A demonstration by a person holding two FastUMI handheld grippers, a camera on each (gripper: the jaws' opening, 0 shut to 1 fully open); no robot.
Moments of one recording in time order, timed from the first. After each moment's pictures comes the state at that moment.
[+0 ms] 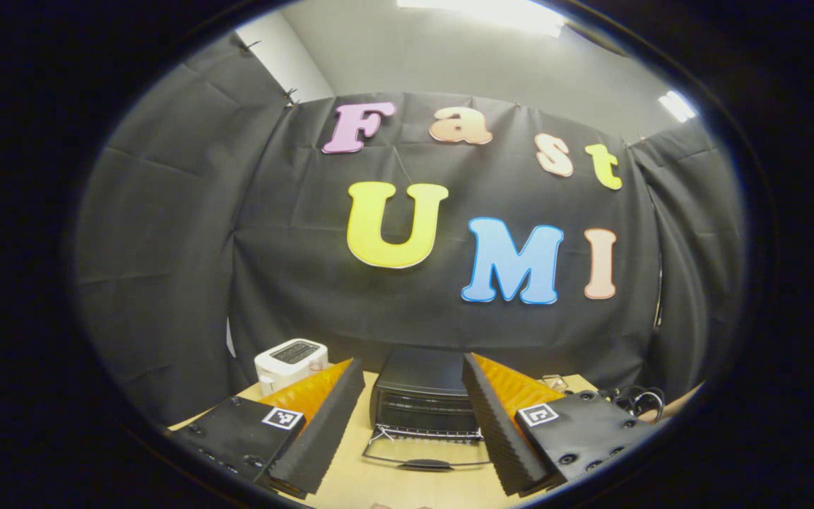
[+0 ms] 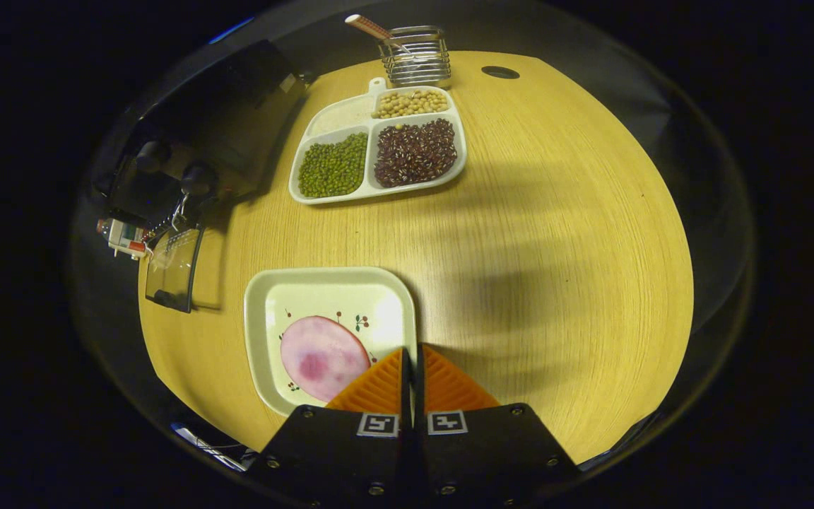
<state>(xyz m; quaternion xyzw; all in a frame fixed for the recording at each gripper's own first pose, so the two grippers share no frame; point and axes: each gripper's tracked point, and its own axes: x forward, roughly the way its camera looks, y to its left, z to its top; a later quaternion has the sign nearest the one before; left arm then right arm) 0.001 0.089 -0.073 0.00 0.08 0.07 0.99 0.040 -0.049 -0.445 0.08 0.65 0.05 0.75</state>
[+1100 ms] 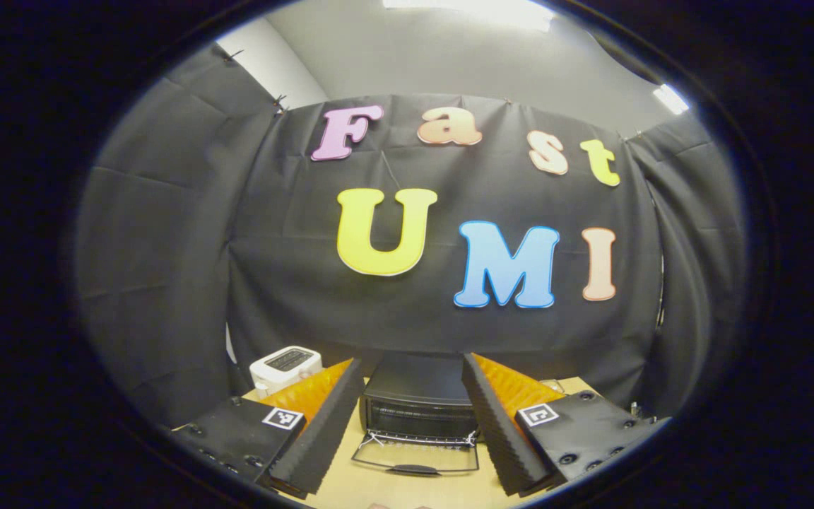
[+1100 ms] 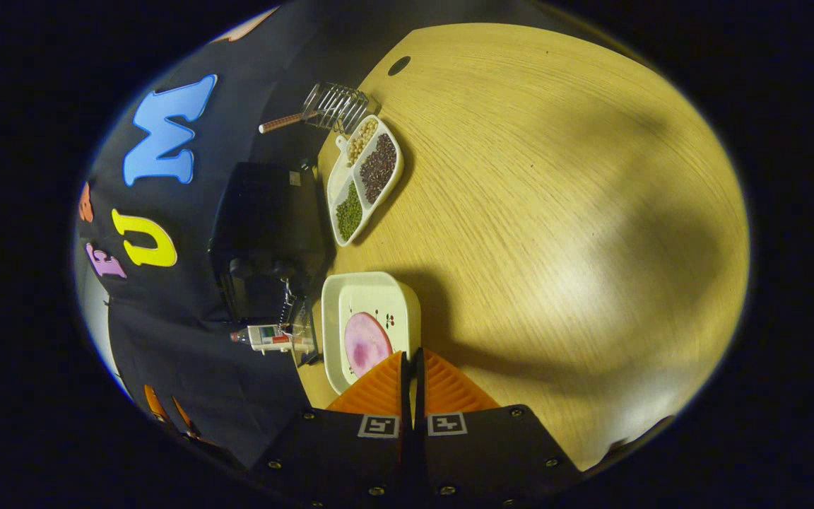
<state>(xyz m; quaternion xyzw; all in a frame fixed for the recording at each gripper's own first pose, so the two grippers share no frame) 0.023 0.058 -0.054 0.01 0.08 0.07 0.99 0.015 -0.020 -0.407 0.47 0.54 0.09 0.69</state>
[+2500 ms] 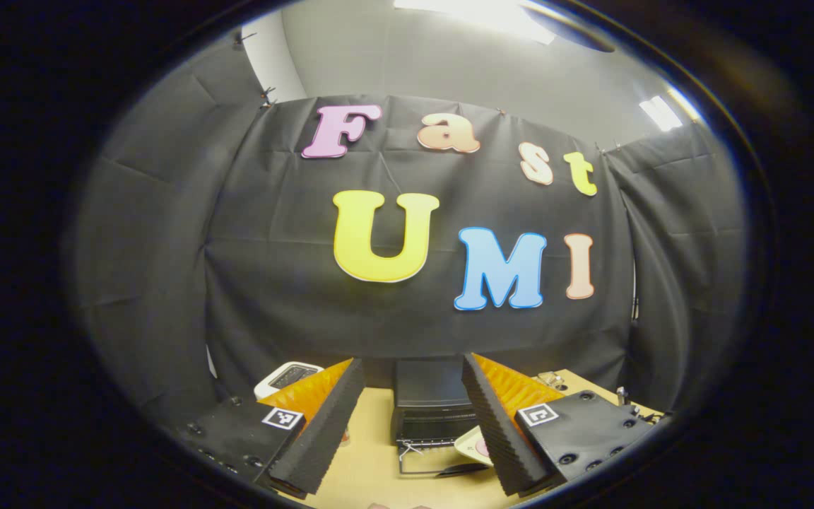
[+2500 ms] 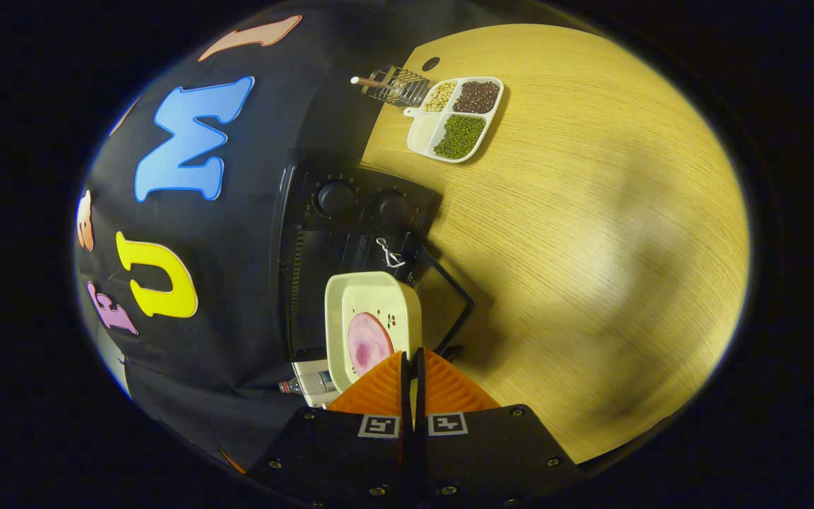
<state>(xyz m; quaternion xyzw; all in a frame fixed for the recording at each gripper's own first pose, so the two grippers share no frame) 0.018 0.189 -0.050 0.01 0.07 -0.01 1.00 0.049 0.213 -0.336 0.57 0.43 -0.04 0.70</state>
